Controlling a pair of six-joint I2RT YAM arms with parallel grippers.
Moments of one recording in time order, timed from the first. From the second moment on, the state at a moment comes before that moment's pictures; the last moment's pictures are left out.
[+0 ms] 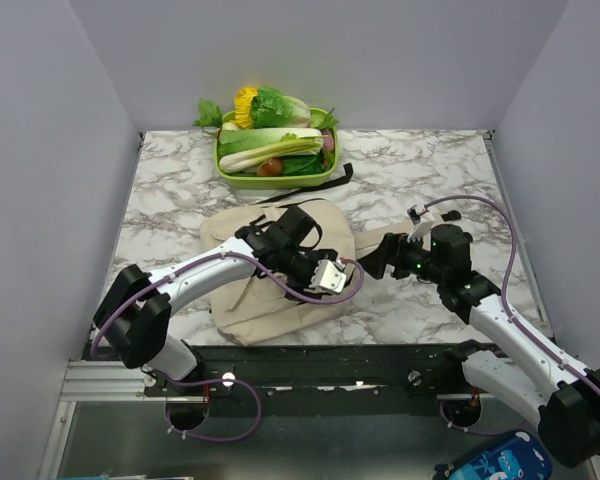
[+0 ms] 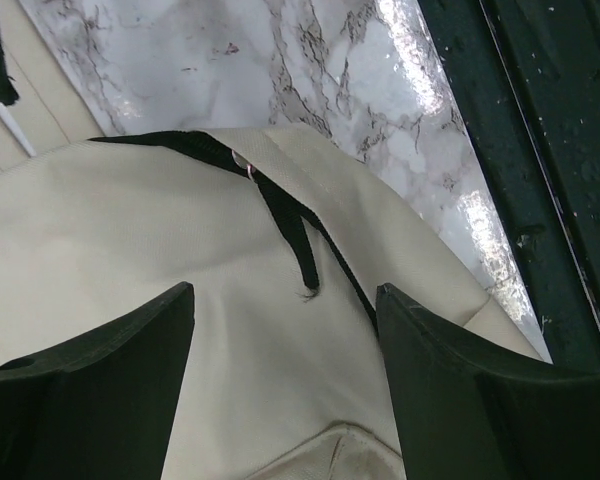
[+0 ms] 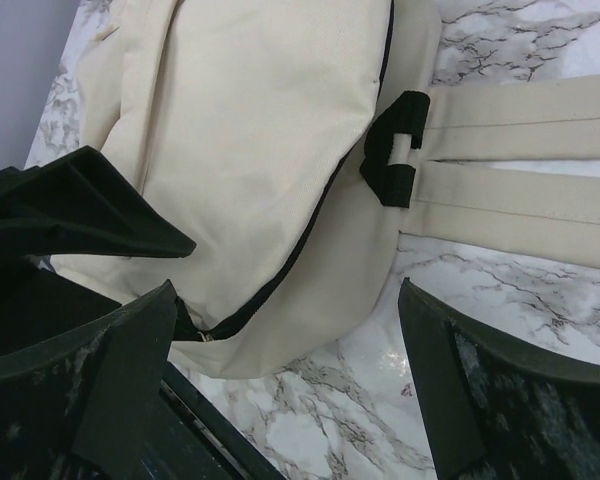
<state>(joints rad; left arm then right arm) -0.81 1.48 1.06 -0.59 0.65 1.02 0.39 0.90 0.50 -0.04 -0.38 0.45</state>
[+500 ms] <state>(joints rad) -0.82 1.58 1.08 -0.56 0.65 0.99 0.39 0.86 0.45 -0.05 -0.38 0.46</state>
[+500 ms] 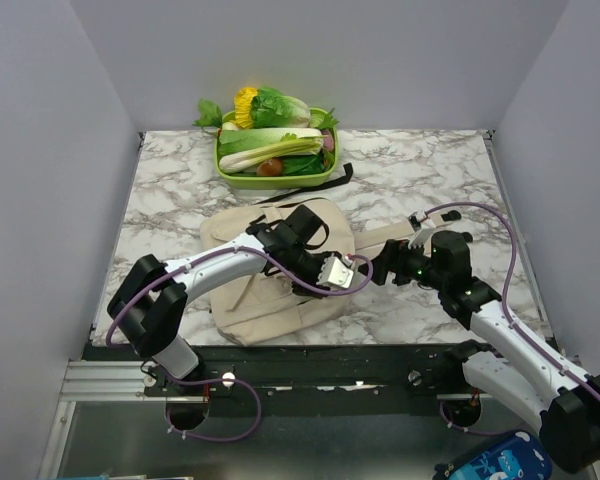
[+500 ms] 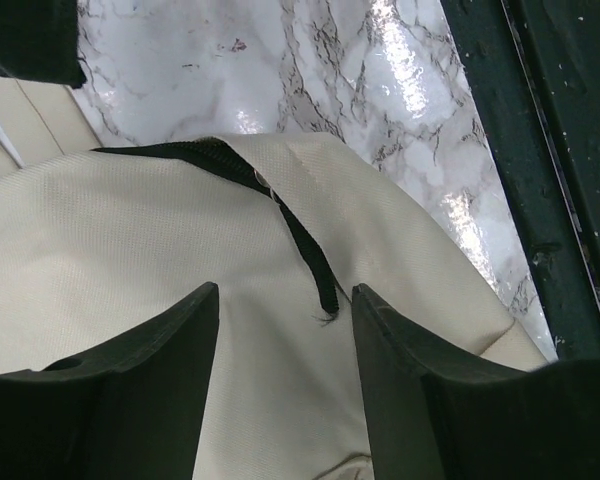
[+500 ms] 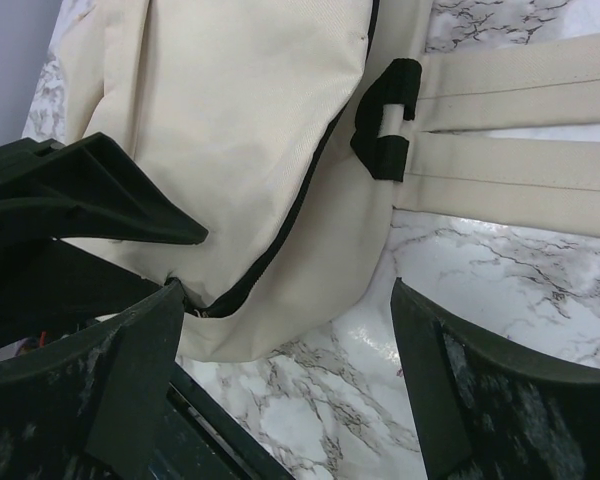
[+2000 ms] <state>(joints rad) -0.87 1.63 1.10 -0.48 0.59 0.93 0.39 0.84 0.44 -0.04 -0.41 0.45</state>
